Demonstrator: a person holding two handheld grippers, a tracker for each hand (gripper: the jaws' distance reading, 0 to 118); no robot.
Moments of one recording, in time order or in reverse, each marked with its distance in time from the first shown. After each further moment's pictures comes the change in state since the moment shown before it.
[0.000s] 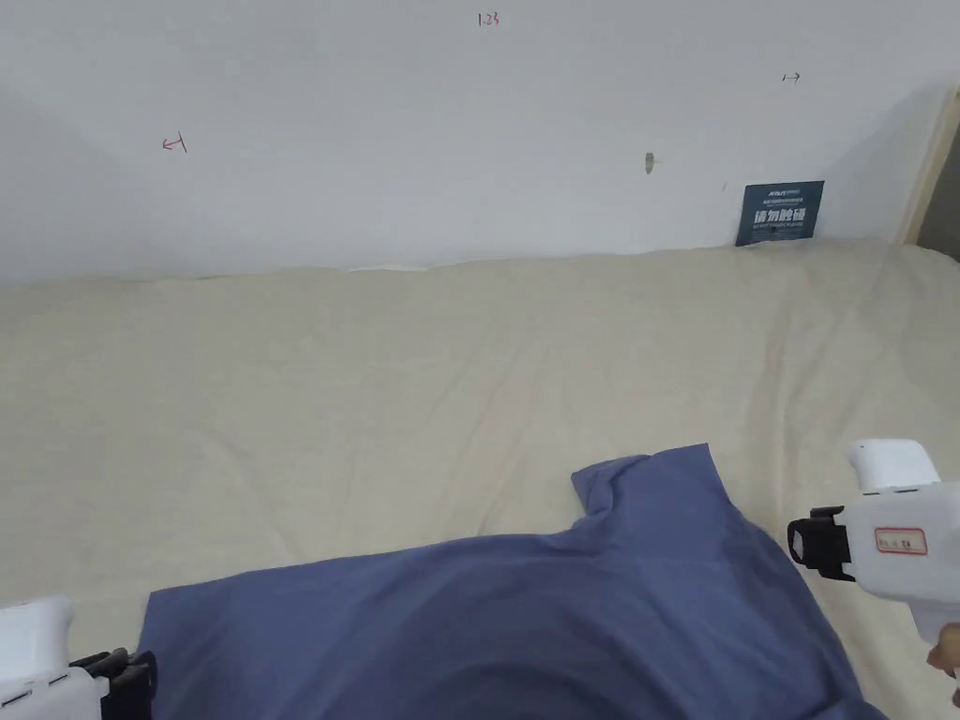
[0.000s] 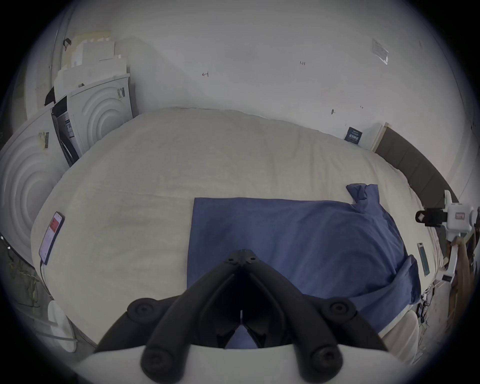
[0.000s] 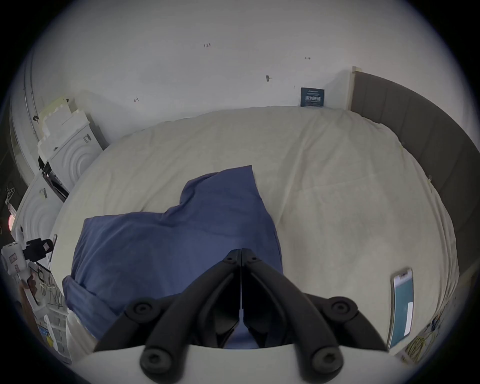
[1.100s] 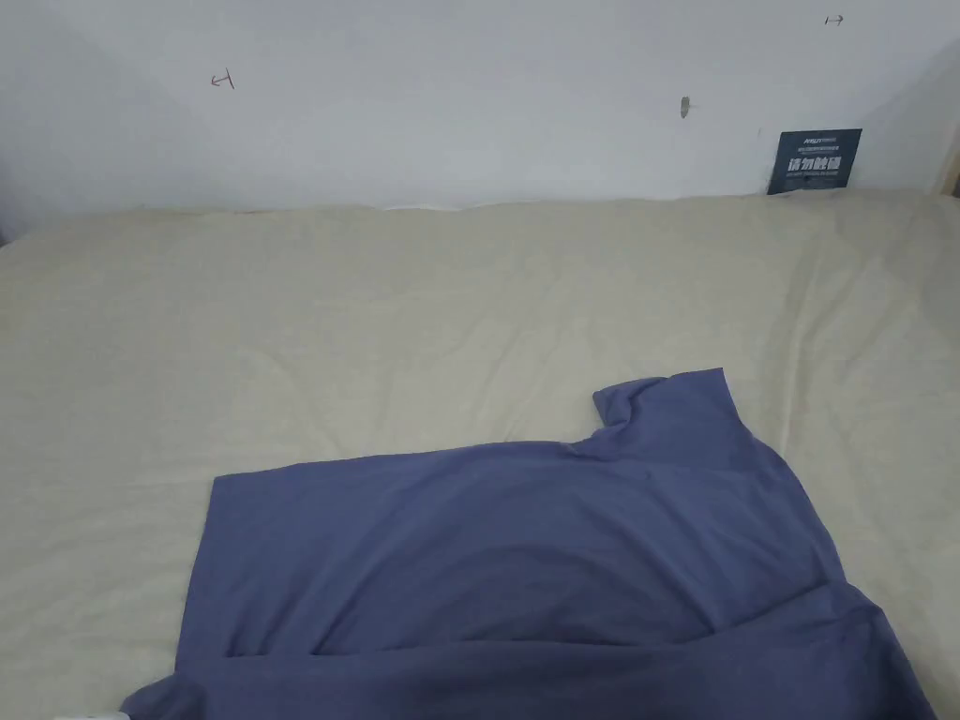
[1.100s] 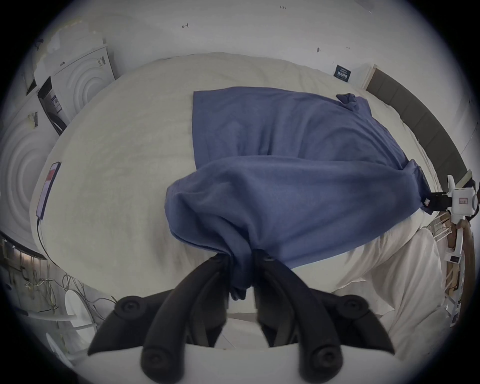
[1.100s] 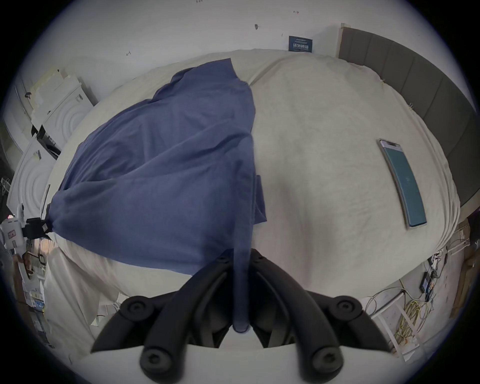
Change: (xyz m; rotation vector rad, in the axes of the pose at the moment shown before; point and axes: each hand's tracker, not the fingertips) left arm -0.028 -0.152 0.049 -0.299 -0.040 -0.119; right arm 0.000 -0.217 0.085 -0.233 -0.047 -0.016
